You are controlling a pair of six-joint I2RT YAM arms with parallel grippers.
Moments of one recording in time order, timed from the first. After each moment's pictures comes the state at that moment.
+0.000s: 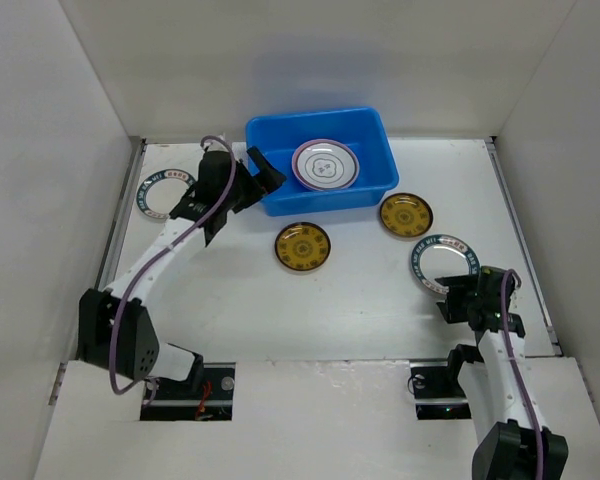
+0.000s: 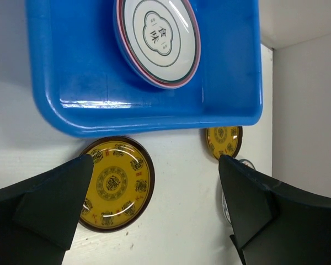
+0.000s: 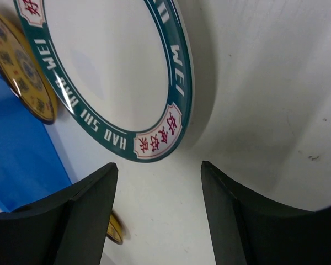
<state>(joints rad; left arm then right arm) -0.35 1.42 1.14 -0.19 0.08 -0.78 -0.24 0.63 0.28 -0.53 -0.12 1.28</state>
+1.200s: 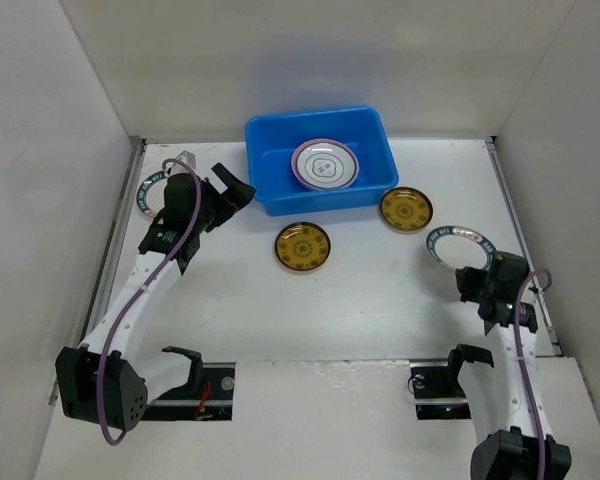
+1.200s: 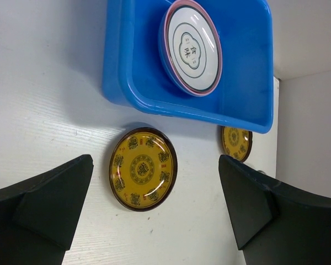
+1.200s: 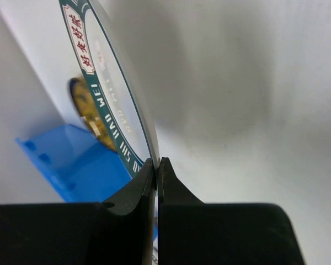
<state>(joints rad) -0.23 1.12 0.94 -0.26 0.05 -0.79 -0.25 0.64 0.42 -0.59 0.05 1.59</state>
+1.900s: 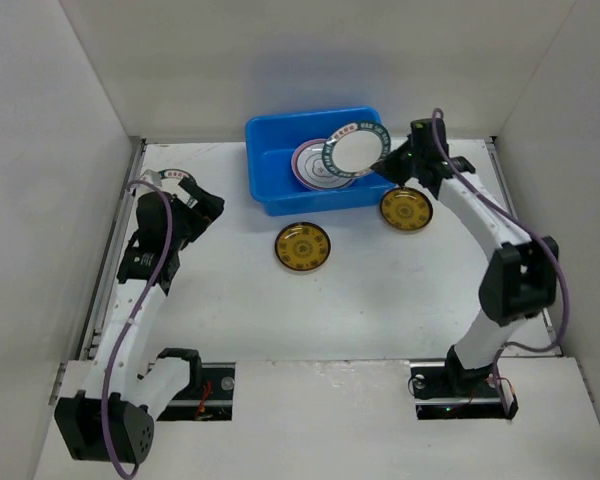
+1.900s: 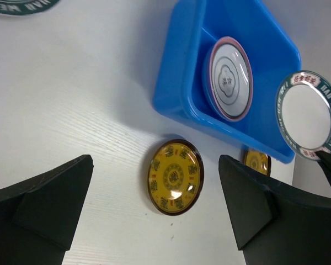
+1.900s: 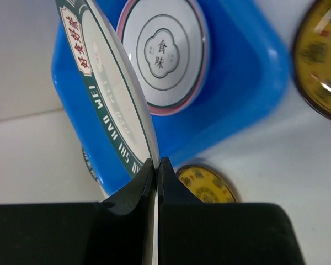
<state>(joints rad) -0.10 0.95 0.86 -0.37 0.00 -0.79 0.23 1.66 1.47 -0.43 -0.05 1.08</state>
